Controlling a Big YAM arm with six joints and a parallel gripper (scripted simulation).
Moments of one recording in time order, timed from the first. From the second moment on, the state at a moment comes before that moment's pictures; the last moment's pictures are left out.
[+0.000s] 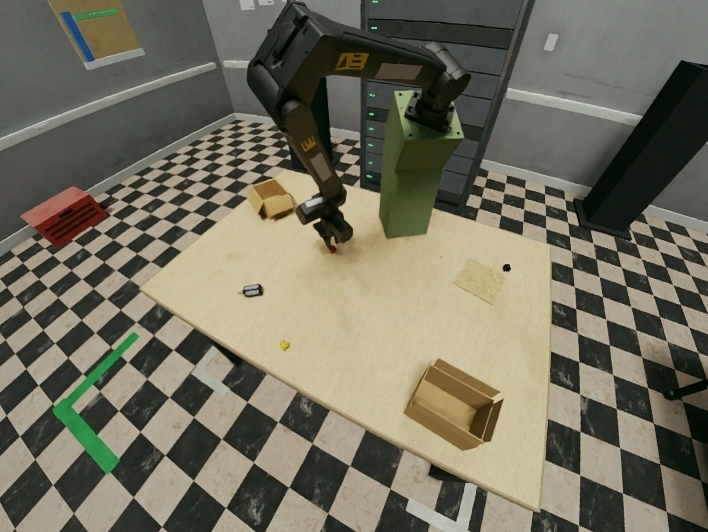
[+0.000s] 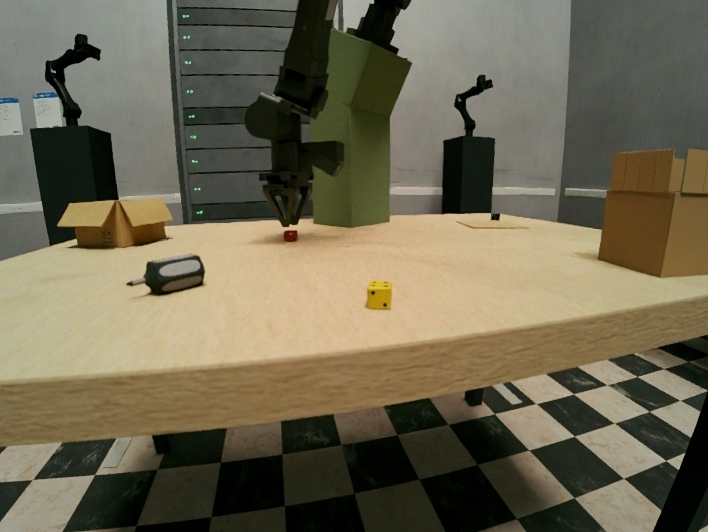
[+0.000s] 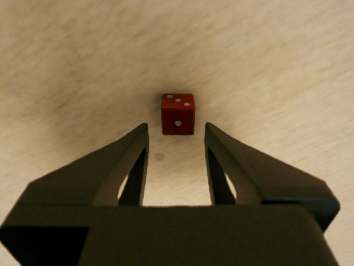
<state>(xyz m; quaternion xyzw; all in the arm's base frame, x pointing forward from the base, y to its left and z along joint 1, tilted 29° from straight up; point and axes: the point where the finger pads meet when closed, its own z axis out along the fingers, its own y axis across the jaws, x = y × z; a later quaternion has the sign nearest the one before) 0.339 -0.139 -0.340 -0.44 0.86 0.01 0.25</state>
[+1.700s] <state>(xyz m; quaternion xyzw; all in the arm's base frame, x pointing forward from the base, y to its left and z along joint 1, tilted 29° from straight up) 0.339 -0.139 -0.340 -0.44 0.86 0.01 0.25</state>
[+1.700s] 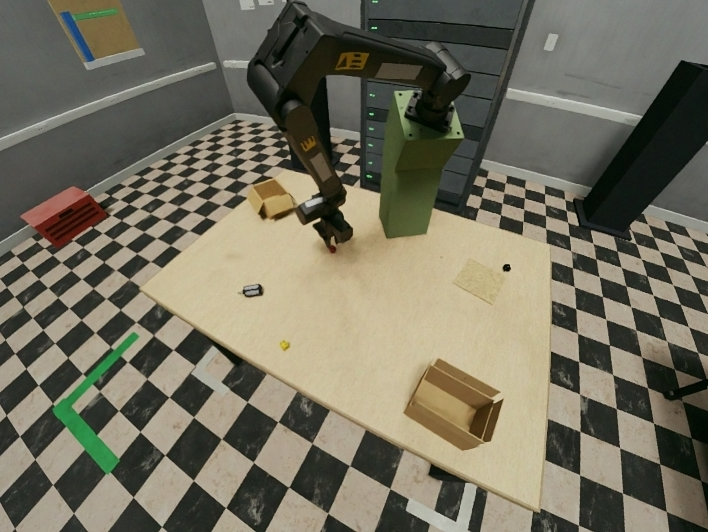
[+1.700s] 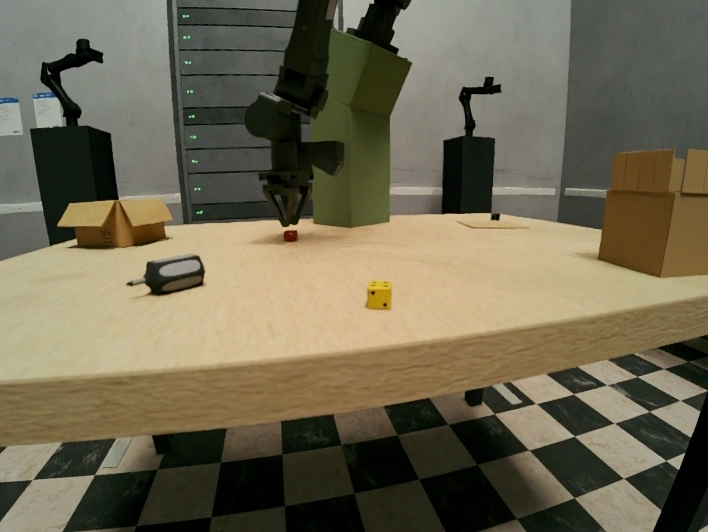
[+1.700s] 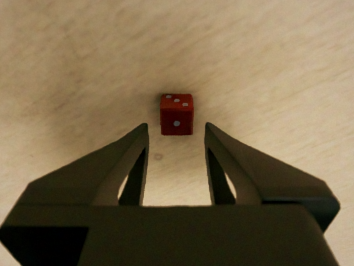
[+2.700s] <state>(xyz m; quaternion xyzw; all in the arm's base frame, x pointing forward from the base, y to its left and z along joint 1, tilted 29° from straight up) 0.352 -0.133 -0.361 -0.44 0.86 0.01 0.25</state>
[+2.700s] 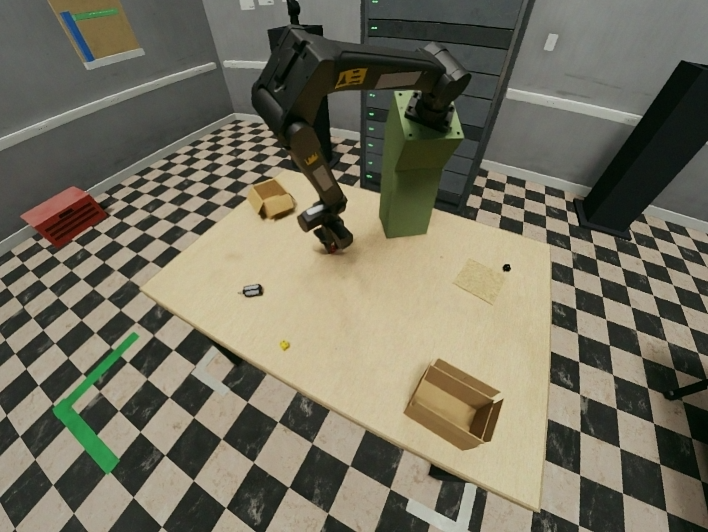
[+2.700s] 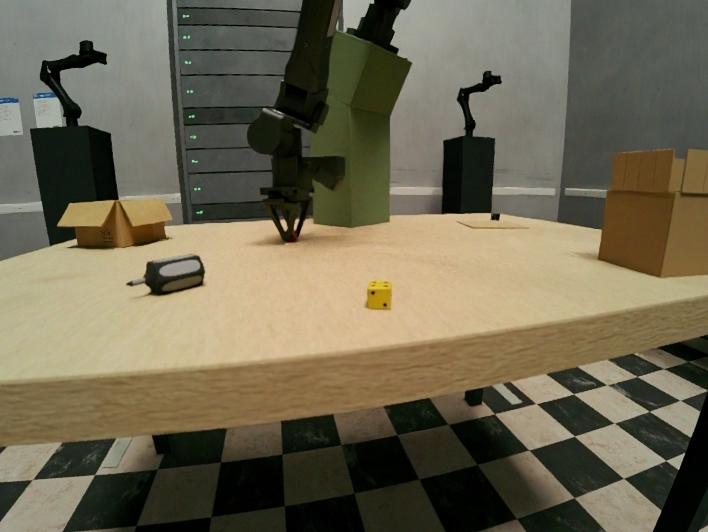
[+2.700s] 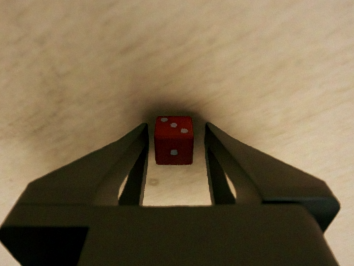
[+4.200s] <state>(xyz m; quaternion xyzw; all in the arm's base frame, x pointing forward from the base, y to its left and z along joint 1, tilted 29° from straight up) 0.352 -0.133 -0.361 -0.44 0.86 0.01 0.25</state>
